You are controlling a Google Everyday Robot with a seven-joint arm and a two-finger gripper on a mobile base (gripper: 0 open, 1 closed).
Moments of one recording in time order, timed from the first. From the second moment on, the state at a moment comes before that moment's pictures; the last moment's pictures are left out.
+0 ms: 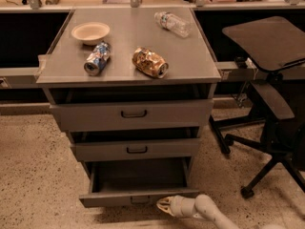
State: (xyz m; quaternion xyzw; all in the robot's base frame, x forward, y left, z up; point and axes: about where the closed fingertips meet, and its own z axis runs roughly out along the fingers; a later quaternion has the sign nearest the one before) arm 0.523 -0.064 0.104 -0.59 0.65 0.20 0.43
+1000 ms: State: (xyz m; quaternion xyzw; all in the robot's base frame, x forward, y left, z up) arm 0.567 -0.063 0.106 -0.61 0.65 0.15 0.42
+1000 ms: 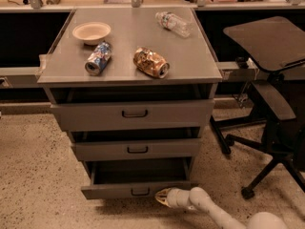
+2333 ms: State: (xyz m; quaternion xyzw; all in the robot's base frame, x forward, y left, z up) arm 0.564 -0.061 0.103 -0.61 0.66 0.14 0.42
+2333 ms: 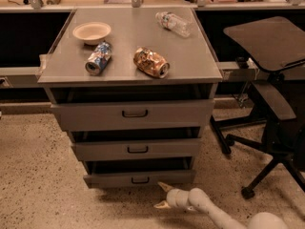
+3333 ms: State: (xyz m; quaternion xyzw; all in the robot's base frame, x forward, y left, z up) arm 0.589 -0.076 0.103 -0.57 0.68 0.11 0.44
